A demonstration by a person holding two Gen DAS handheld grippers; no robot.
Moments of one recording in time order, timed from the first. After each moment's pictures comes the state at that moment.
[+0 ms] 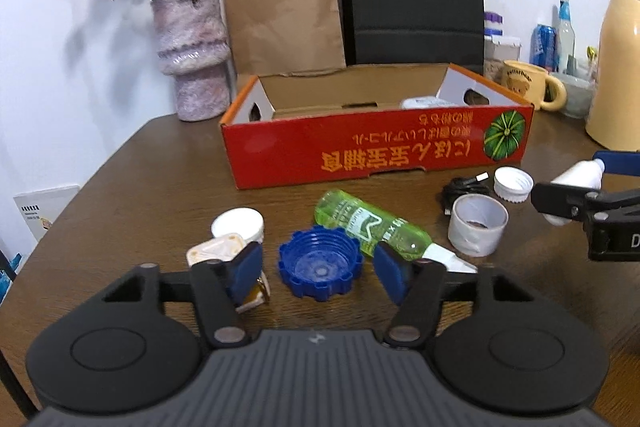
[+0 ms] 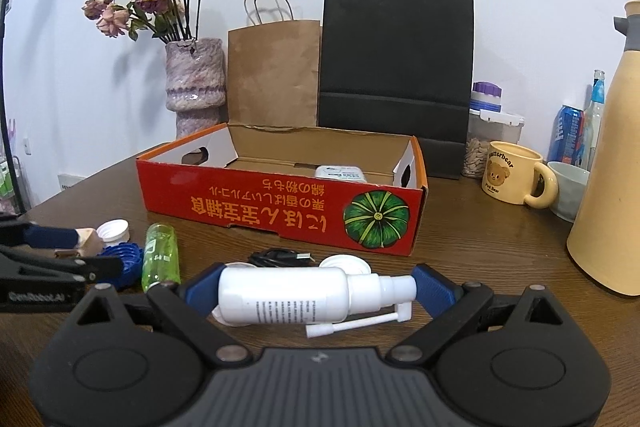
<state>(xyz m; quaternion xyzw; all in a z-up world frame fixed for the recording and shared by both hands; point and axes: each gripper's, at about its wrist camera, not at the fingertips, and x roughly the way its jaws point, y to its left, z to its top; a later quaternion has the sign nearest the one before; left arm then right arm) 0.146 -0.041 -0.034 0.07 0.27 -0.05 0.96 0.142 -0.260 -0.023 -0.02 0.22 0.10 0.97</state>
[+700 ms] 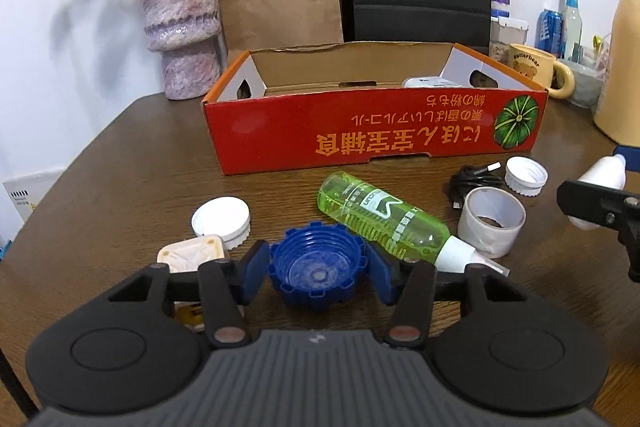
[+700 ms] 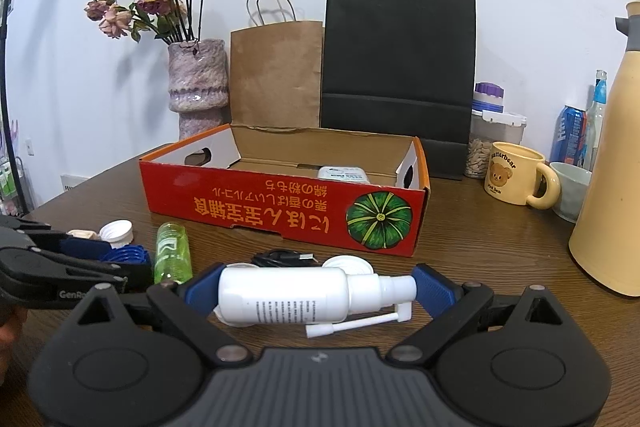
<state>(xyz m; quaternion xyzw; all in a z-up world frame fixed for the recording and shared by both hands) 0.172 -0.040 -0.044 0.05 0.30 -0.05 0.95 0.141 -0.258 -0.021 -0.02 0.21 0.10 0.97</state>
